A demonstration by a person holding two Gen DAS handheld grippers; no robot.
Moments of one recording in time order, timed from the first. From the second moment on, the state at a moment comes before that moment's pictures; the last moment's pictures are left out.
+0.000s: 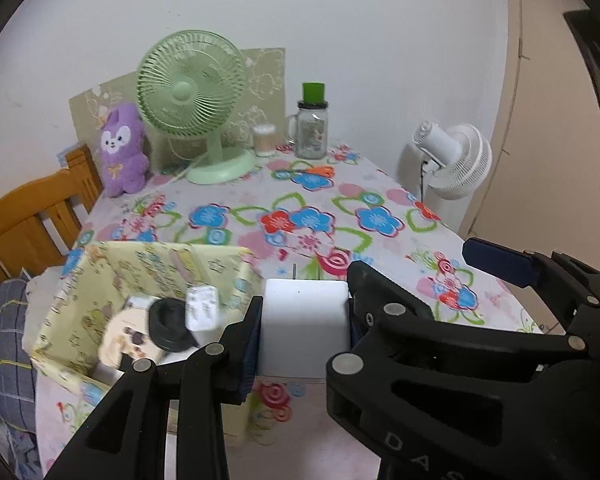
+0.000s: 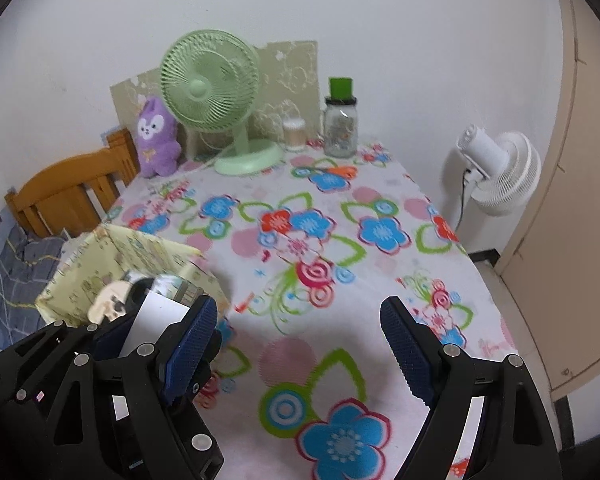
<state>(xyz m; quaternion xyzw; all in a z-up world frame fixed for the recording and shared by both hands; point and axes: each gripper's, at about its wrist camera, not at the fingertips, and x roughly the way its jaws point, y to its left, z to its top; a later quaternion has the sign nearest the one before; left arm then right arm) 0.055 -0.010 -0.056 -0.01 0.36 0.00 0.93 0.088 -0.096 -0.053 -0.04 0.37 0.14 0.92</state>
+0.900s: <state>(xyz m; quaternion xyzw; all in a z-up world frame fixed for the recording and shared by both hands) 0.043 0.055 -0.082 -0.02 0.35 0.04 0.93 0.083 -0.030 -0.082 -0.03 0.38 0.18 0.91</state>
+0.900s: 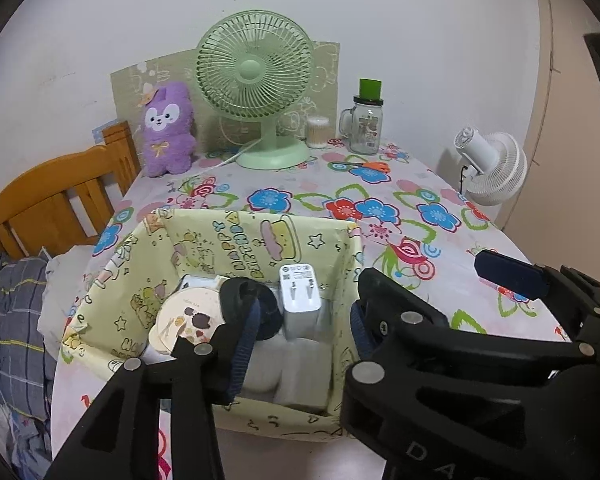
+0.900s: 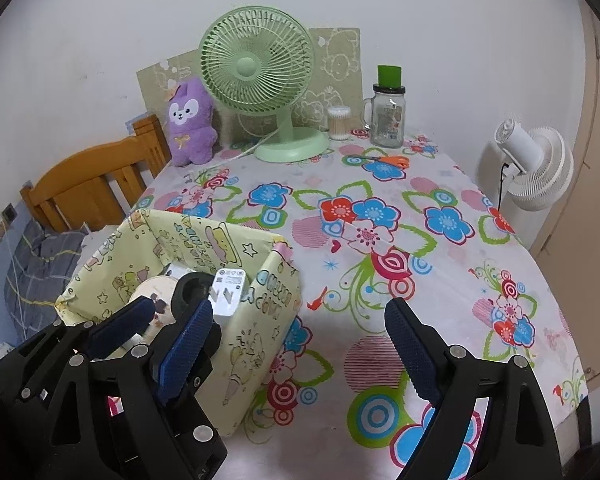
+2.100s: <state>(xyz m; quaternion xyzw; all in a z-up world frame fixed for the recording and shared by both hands) -0.031 0.032 -0.010 -0.01 0.26 0.05 0.96 0.007 -0.132 -0.001 -0.02 0.28 0.11 0.95</state>
